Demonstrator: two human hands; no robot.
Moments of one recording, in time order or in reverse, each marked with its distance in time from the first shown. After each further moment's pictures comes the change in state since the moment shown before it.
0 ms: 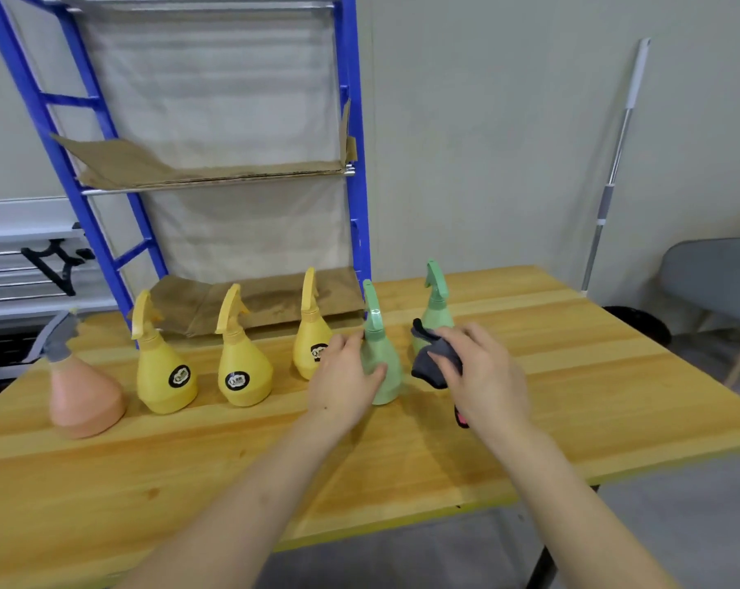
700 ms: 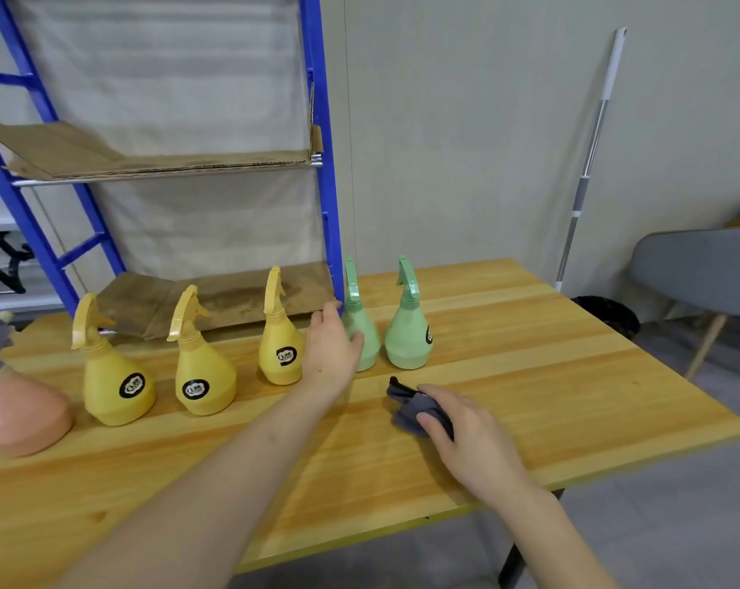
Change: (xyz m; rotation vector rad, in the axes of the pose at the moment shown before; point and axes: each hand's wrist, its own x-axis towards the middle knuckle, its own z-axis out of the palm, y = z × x) left_hand 0.060 0.024 0.028 -0.153 0.064 -0.084; right_hand -0.051 0.045 0.001 0.094 -0.400 0.124
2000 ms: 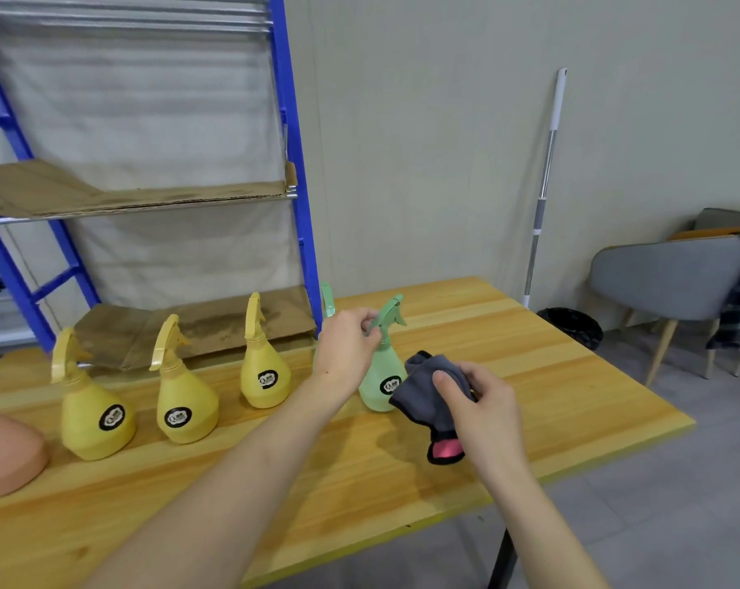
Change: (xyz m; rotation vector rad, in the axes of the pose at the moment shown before) left_hand -0.017 0.076 -0.023 -0.129 -0.072 0.203; right_hand -0.001 -0.038 -0.059 0.682 0.381 0.290
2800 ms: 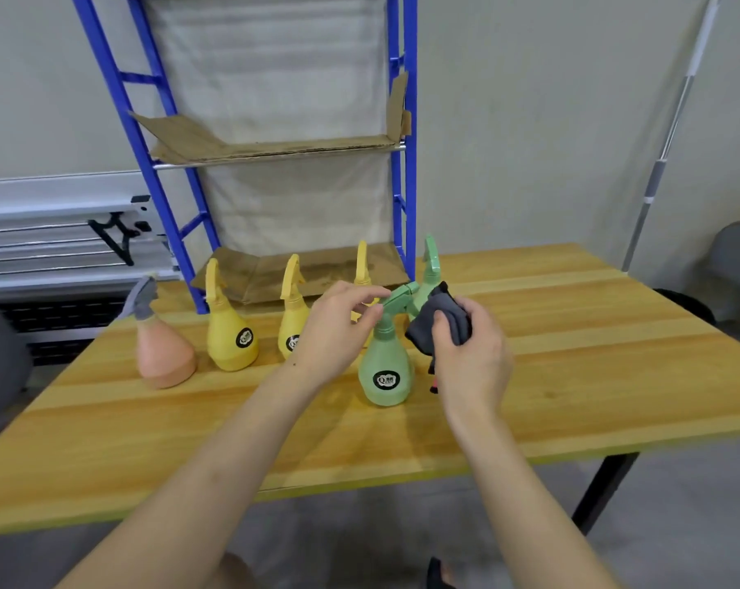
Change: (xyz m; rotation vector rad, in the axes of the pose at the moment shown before) left_hand -0.086 -0.076 -0.139 0.084 0.026 0.146; right_hand -0.045 -0.026 0.140 -0.194 0.248 -0.225
